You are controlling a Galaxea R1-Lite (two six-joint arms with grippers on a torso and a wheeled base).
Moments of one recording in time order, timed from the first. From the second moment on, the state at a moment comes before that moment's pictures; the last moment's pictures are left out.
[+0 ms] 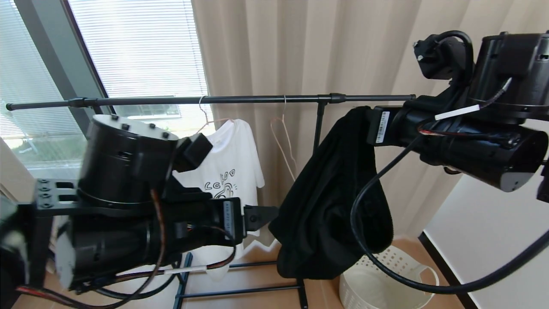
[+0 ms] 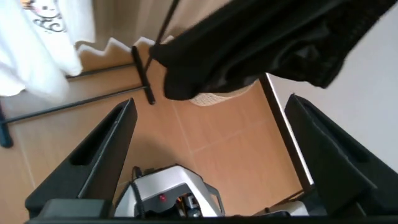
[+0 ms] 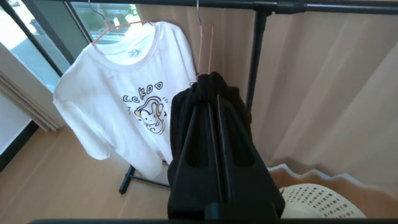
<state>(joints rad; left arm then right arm) -0.77 1.53 -0.92 -0.07 0.06 -0.51 0.65 1.61 -1.12 -0.35 -0.42 0.17</state>
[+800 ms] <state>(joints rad) -0.87 1.78 -0.93 -0.35 0.11 -0.80 0.84 1.80 -1.19 -0.67 -0.71 0.21</state>
